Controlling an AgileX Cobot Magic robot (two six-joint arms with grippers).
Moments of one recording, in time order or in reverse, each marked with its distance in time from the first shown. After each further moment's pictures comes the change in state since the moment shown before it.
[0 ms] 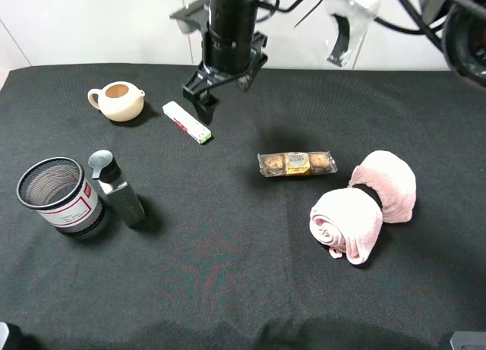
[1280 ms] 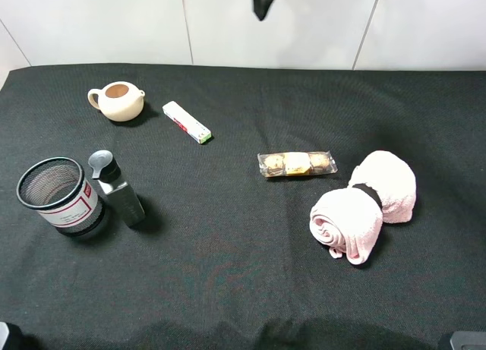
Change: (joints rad) left arm 0.000 0.000 0.000 0.000 0.000 0.000; right arm -0.184 -0.273 0.030 -0.098 0.018 0.142
